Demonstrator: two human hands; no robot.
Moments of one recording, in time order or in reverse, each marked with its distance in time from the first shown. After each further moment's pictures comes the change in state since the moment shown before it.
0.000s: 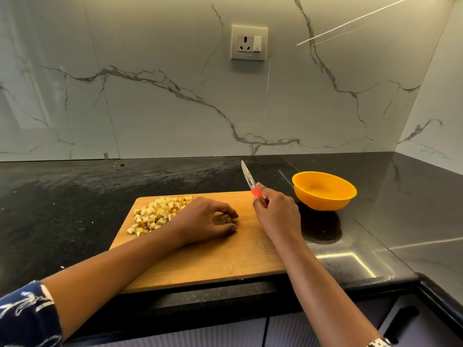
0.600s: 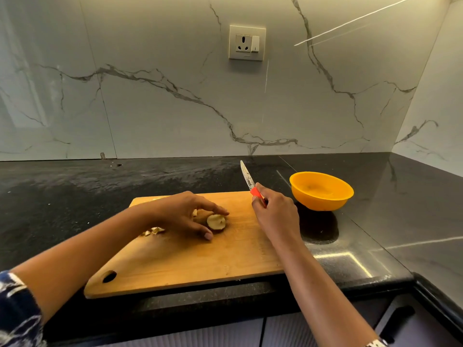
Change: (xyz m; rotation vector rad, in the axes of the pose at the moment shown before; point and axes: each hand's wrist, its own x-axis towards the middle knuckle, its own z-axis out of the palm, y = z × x) left_hand 0.002 -0.025 -0.037 -0.026 -0.353 0.025; right_hand 0.001 0.001 0.000 0.006 -0.007 0.019
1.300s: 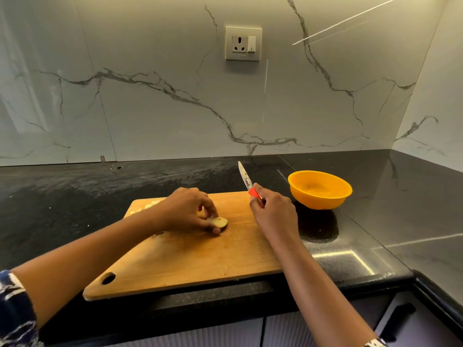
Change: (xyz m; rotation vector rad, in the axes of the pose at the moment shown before) left_hand 0.011 0.012 0.005 0.258 0.167 -0.160; right_hand -0.001 0.000 -0.003 -0.005 -0.016 0.005
